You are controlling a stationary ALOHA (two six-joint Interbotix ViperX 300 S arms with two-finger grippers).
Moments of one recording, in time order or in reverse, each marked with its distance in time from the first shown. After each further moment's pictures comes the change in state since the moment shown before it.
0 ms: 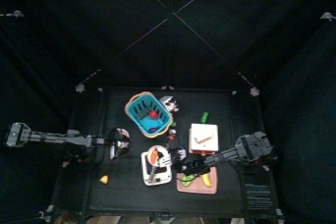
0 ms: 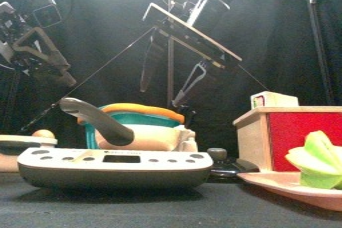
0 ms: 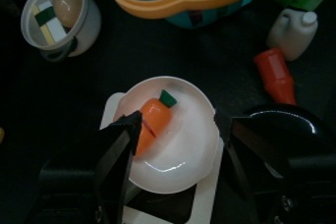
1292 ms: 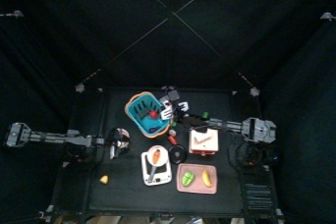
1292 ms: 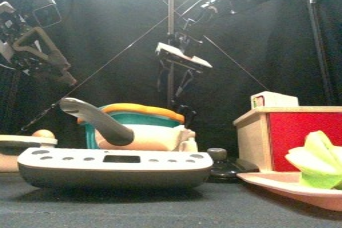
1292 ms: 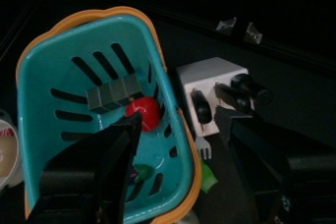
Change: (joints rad) left arm 0.000 0.000 0.002 0.003 -0.005 0.000; right arm -0.558 -0.080 -0.146 0.206 -0.153 -0.787
